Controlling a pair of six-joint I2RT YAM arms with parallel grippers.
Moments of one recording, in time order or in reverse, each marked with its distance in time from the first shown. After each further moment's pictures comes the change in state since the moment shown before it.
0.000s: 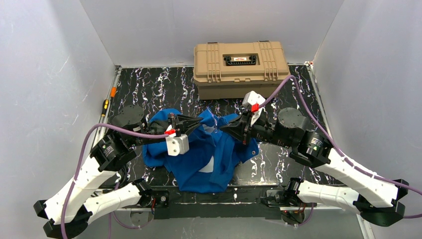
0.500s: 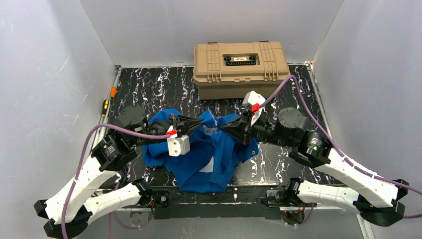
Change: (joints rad) left arm 0.000 0.000 -0.012 -0.005 0.001 0.011; right arm 0.000 0.000 0.000 0.008 -0.005 0.003
